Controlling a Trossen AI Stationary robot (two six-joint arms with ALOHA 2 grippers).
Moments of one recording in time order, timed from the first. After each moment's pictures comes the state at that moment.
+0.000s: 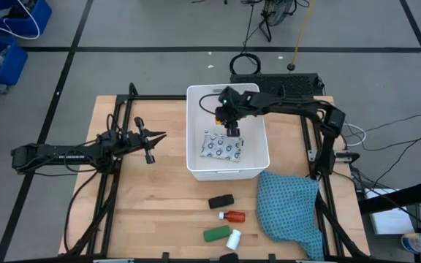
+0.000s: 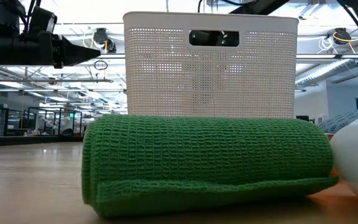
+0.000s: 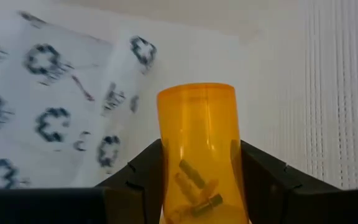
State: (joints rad) left arm 0.22 0.54 0.01 0.67 -0.05 0.31; right arm -0.44 1.87 1.42 -0.56 -0.03 -0.57
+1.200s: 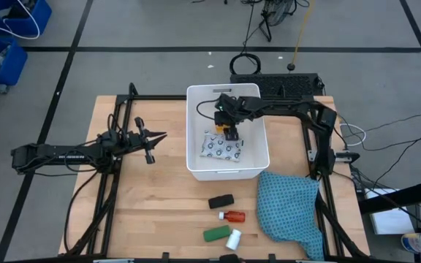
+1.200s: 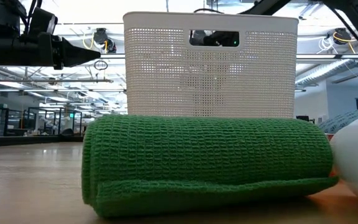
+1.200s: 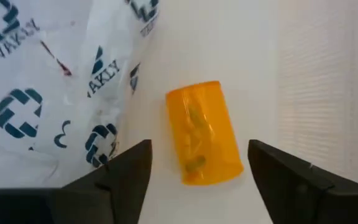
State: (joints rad) left arm 0.22 0.54 0.01 0.66 -0.05 0.31; right arm -0.42 1.95 1.42 -0.58 0.02 -0.50
